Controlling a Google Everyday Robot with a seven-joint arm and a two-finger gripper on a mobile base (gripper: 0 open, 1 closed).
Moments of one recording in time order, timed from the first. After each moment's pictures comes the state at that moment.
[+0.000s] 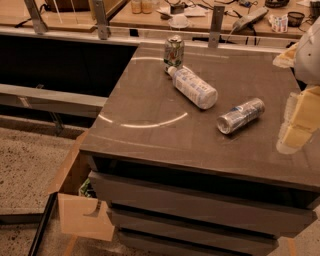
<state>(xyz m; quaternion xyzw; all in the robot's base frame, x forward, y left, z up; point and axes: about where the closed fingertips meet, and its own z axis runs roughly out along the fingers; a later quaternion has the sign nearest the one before) 0.438 -0.216 0.978 -0.60 0.78 -0.04 0.16</state>
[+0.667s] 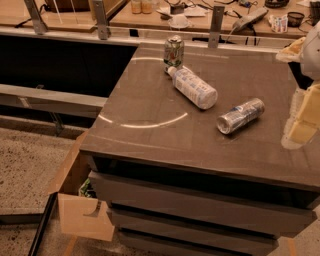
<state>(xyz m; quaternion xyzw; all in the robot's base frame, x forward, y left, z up) 0.444 -0.223 0.983 -0.61 0.77 -0.04 0.18</state>
